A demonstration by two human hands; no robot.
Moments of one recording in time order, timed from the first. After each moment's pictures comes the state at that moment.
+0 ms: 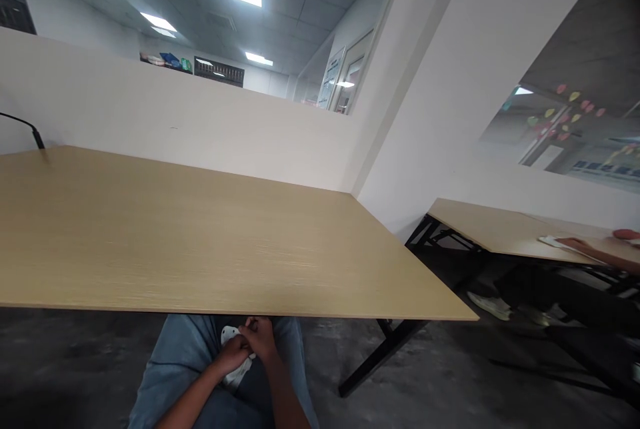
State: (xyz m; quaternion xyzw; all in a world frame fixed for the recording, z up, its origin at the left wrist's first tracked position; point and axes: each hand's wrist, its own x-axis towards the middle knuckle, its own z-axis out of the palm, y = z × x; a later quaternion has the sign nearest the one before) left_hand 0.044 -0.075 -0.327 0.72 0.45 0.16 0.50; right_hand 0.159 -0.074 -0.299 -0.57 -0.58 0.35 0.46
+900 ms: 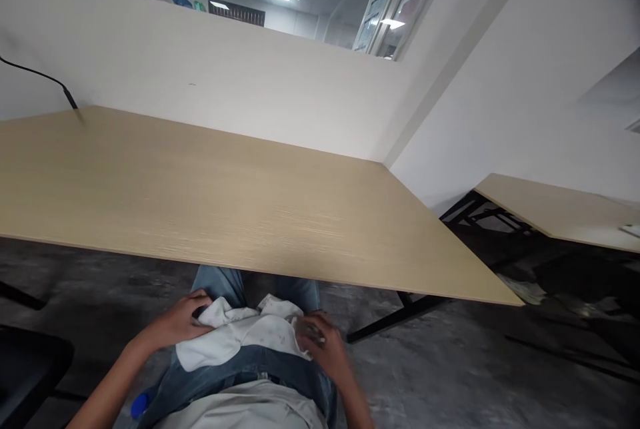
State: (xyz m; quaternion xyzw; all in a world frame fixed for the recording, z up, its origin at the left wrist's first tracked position) left_hand -0.149 -0.149 -0.215 0.78 0.49 0.14 0.35; right_hand 0.268 -0.219 -0.240 -0.56 -0.68 0.30 0.36
